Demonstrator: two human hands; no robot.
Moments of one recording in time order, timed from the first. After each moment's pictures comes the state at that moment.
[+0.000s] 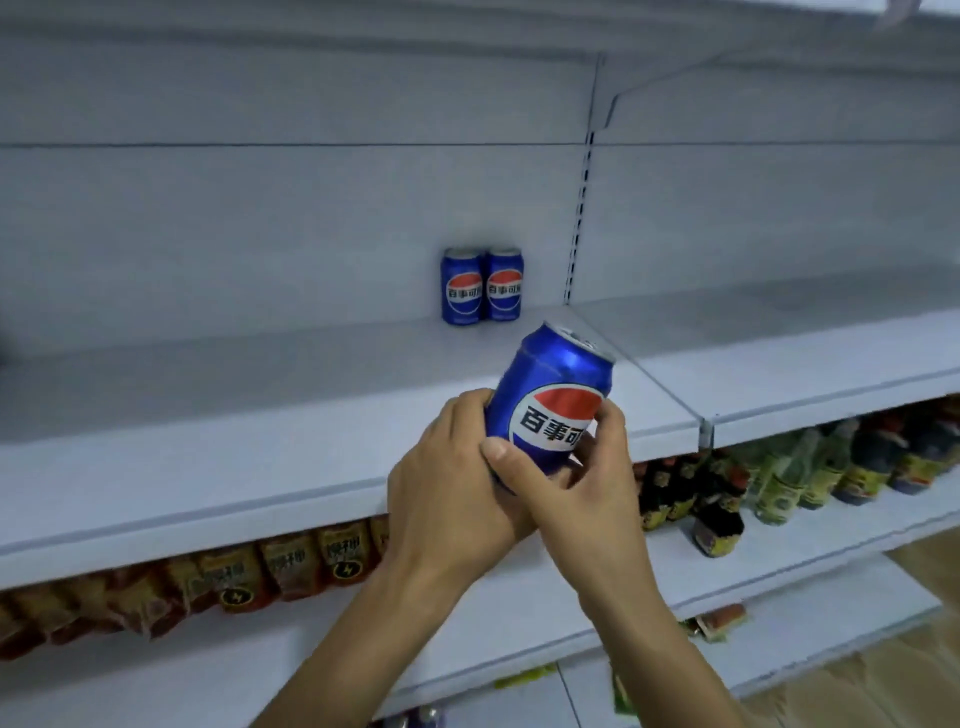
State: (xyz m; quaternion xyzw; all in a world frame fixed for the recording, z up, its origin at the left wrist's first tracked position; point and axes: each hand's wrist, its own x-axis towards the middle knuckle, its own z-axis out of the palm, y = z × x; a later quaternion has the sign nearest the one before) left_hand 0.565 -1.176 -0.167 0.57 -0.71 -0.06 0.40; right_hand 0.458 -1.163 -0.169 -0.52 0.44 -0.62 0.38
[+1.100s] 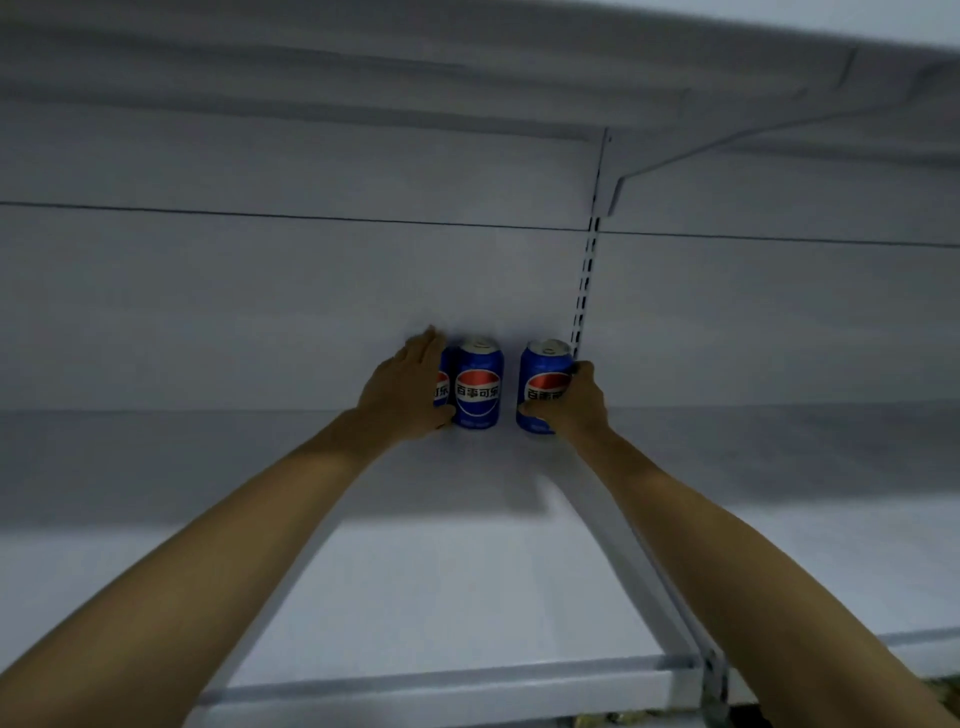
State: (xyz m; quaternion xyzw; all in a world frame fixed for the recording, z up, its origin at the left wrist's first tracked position) left_hand 0.568 -1.484 -0.144 0.65 -0.73 0.02 0.20; right_hand 0.359 -1.559 -0.182 -0.63 0.57 -0.43 0.29
